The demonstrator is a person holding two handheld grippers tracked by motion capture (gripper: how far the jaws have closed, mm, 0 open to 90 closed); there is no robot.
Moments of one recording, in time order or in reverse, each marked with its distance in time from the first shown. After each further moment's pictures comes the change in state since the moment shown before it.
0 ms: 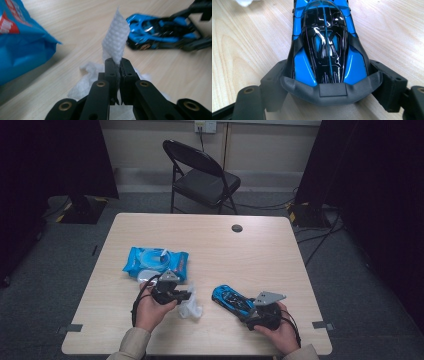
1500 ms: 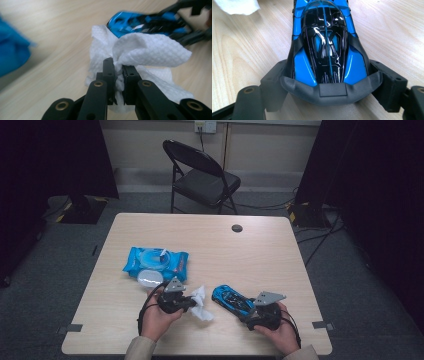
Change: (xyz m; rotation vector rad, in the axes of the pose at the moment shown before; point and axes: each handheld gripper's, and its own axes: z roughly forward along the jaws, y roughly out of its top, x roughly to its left) left arm -0.027 -0.004 0.012 -0.082 -0.048 0.059; right arm 0.000 0.000 0.000 0.000 -0.001 0.001
